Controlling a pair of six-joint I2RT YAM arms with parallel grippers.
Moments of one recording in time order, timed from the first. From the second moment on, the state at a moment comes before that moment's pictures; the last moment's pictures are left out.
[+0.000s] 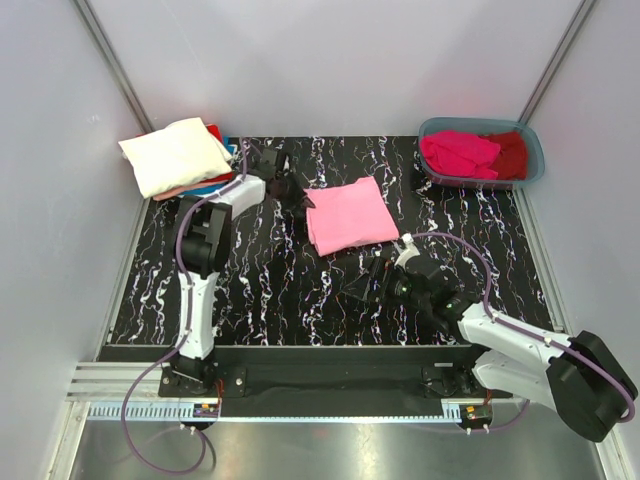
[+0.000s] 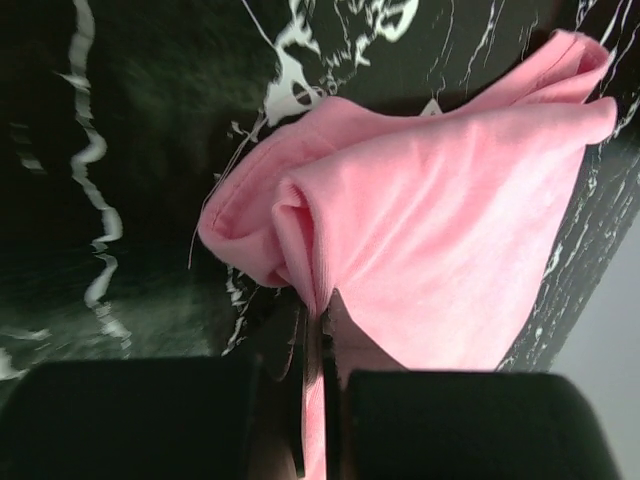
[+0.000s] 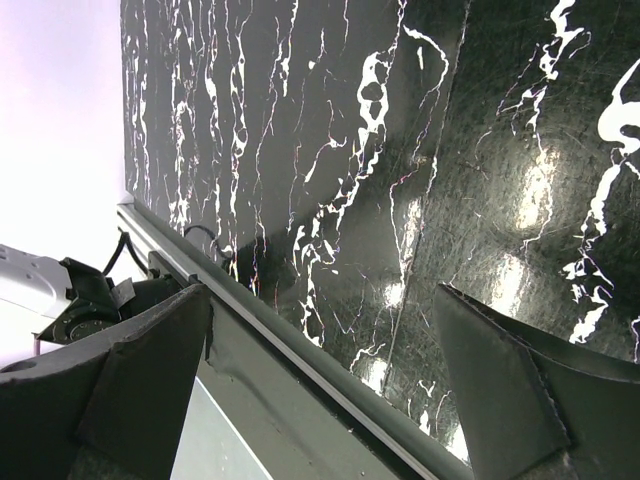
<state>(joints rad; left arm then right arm) -0.31 2.24 1.66 -0.35 0.35 -0.81 0.69 1.03 0.35 0.18 -0.22 0.94</state>
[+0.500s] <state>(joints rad) -0.11 2.14 1.99 -0.73 0.26 -0.64 0.69 1.03 0.35 0.18 -0.19 0.94</state>
